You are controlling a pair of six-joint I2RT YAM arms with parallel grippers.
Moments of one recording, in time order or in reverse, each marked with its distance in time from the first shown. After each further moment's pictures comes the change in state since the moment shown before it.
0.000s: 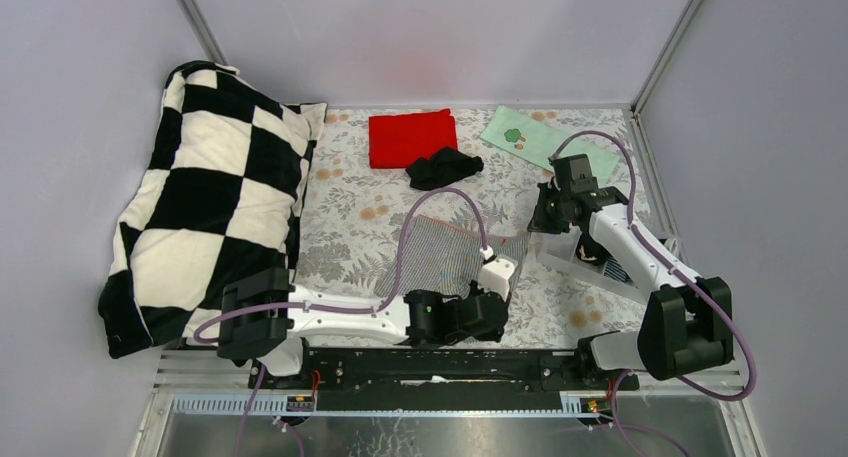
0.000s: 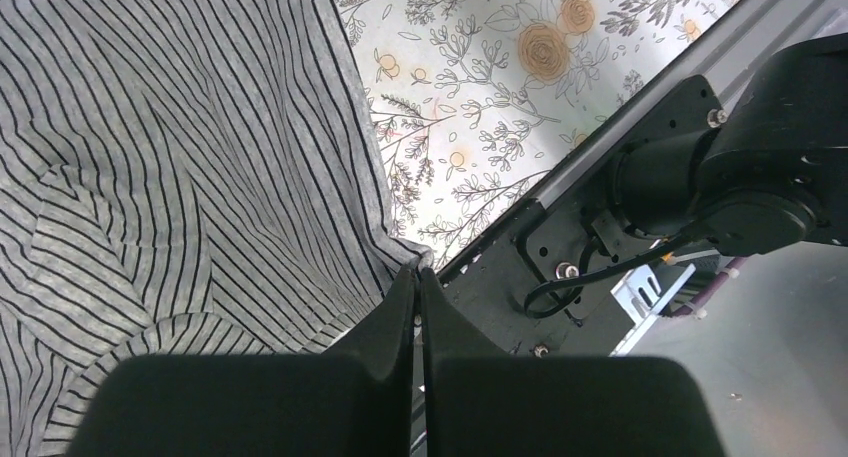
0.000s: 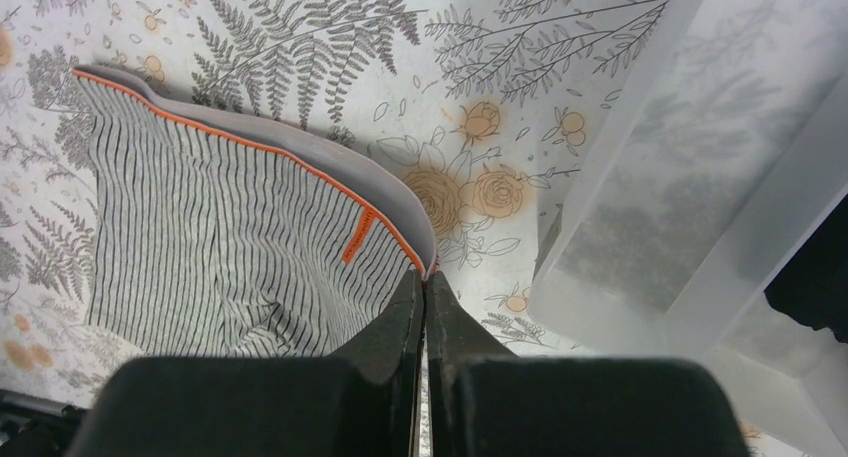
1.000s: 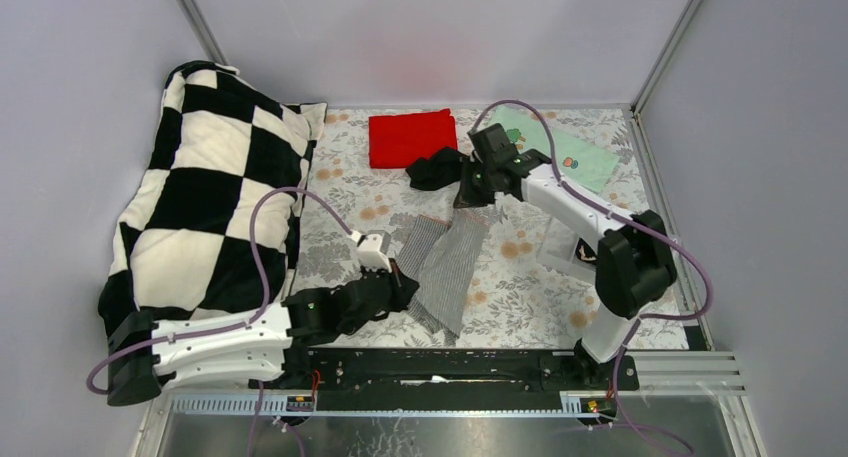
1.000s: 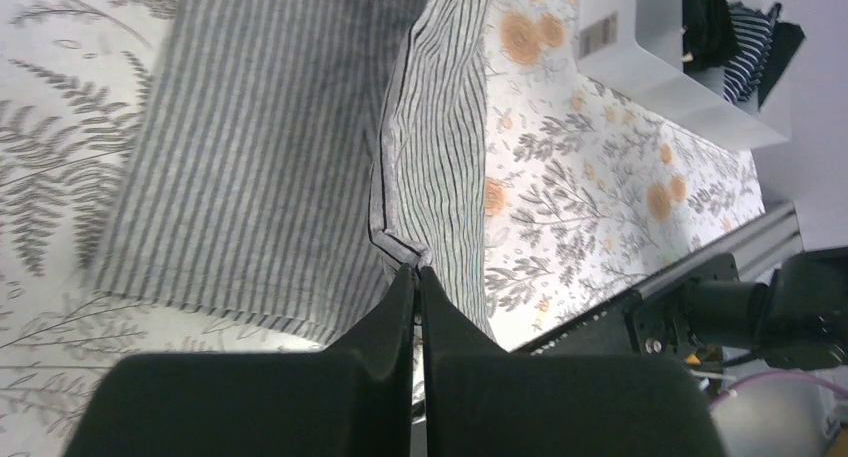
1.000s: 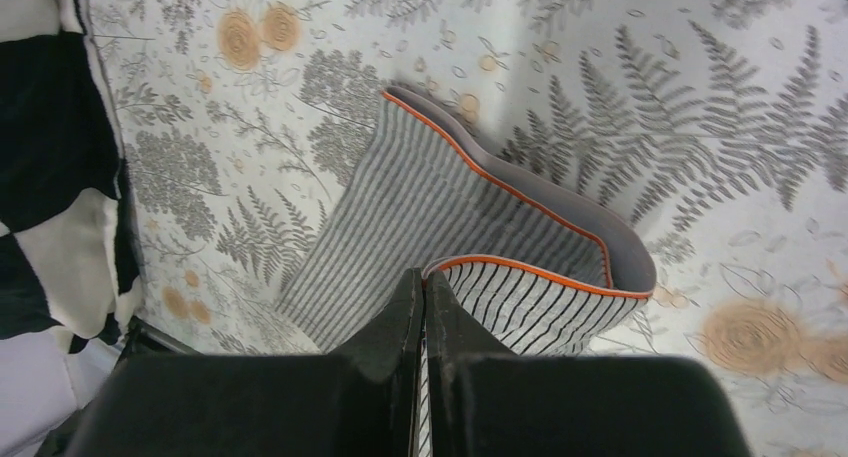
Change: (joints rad) left arm 0.206 -0.739 -0.552 -0.047 -0.123 -0.172; right arm 0.322 0.367 0.410 0.021 -0.057 0.169
